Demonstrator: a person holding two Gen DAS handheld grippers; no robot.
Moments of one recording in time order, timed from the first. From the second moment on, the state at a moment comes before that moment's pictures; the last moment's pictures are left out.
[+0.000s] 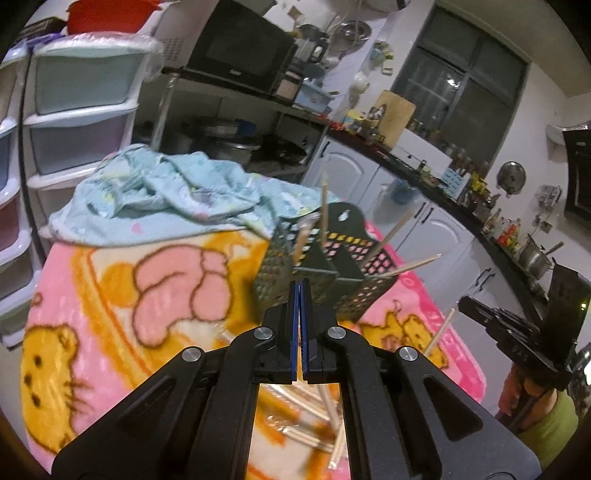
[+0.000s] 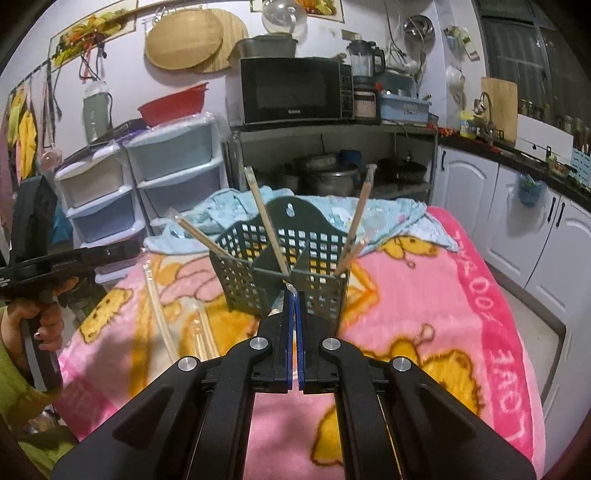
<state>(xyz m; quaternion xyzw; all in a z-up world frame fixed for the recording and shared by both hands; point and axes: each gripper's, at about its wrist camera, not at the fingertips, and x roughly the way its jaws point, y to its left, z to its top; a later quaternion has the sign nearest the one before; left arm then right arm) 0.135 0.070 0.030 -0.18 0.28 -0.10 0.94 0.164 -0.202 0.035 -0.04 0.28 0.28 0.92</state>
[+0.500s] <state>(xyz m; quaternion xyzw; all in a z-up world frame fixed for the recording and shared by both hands) 0.134 0.041 0.060 -0.16 0.26 -0.15 0.94 0.148 -0.207 0.063 -0.04 0.24 0.28 0.93</state>
